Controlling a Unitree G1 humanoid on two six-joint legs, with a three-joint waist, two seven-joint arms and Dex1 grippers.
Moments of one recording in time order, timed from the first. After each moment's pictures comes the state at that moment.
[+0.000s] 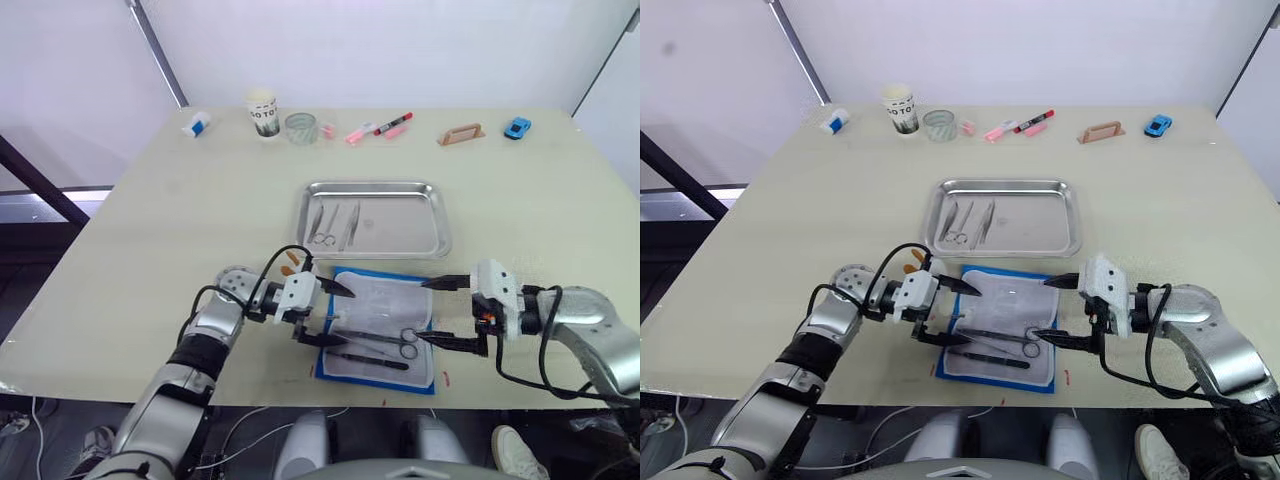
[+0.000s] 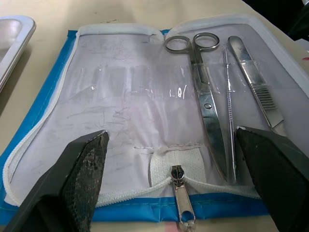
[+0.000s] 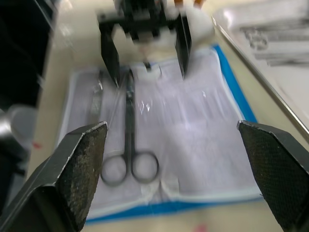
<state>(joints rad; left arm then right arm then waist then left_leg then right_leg) -0.47 0.48 -0.27 0.55 -0.15 -0.37 -1.50 -0.10 -0.77 0.12 -0.45 0.37 0.47 0.99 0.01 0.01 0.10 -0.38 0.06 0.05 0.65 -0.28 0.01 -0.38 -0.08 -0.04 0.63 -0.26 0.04</state>
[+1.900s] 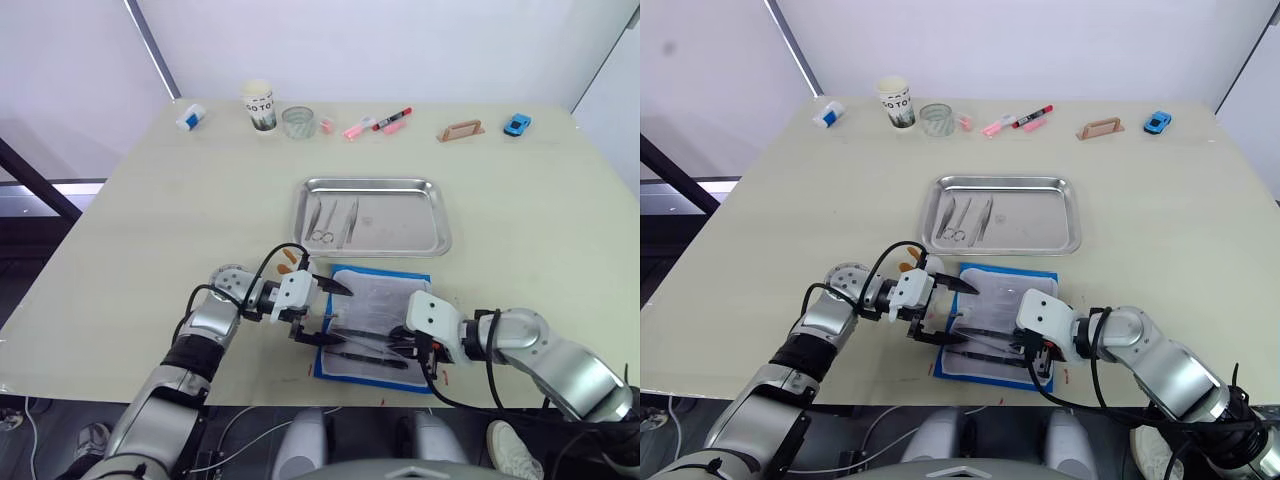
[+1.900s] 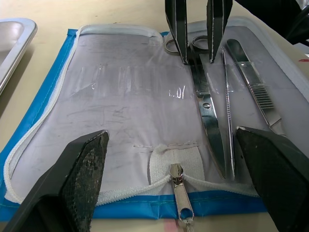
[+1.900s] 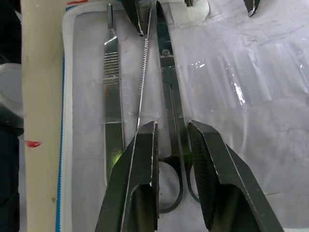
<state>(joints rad) -0.46 0.51 -0.27 0.50 -0.17 -0.34 -1.50 -0.20 -0.72 0.46 -0.61 0.22 0.81 0.76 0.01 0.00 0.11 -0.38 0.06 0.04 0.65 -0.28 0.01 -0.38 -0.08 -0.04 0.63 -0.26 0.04</state>
